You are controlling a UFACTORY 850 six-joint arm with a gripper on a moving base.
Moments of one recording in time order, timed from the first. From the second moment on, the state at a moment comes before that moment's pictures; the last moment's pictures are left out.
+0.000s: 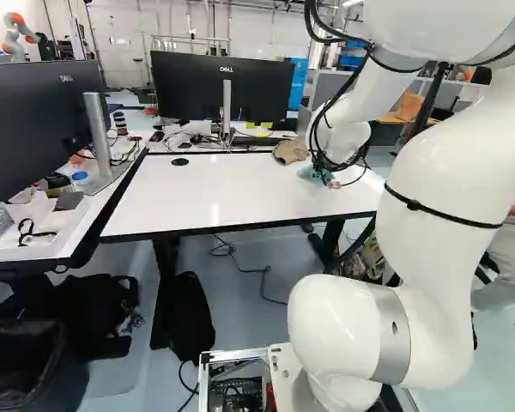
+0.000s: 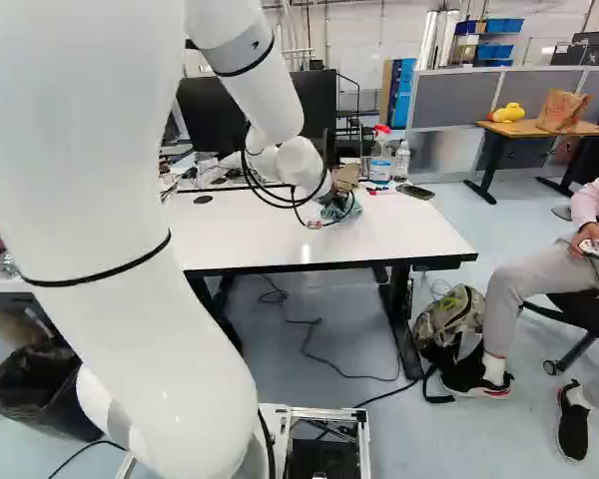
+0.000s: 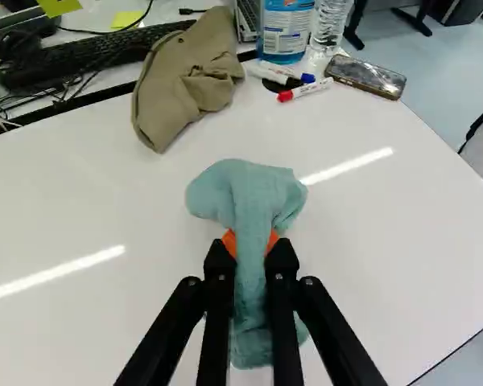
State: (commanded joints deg) arm -17.6 -7.0 -44.3 0.0 9.2 0.0
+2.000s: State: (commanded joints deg) arm -12.2 3.9 -34.4 0.0 9.2 0.0
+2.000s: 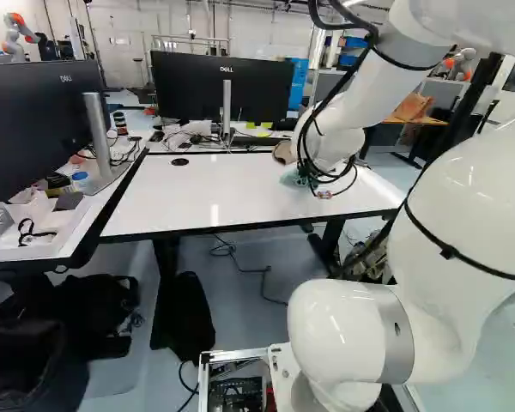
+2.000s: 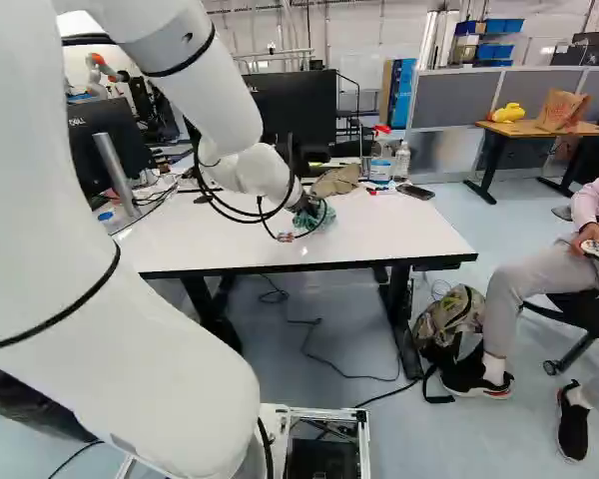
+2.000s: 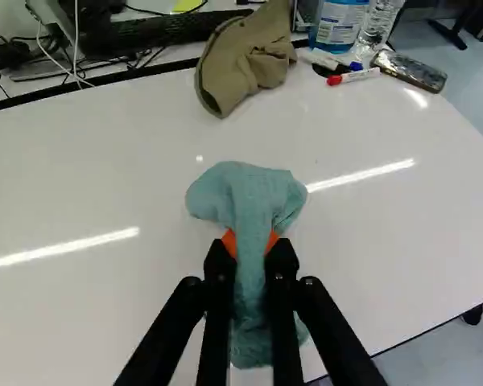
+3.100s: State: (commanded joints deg) arm -19.1 -6.2 -49.3 0.0 9.2 0.0
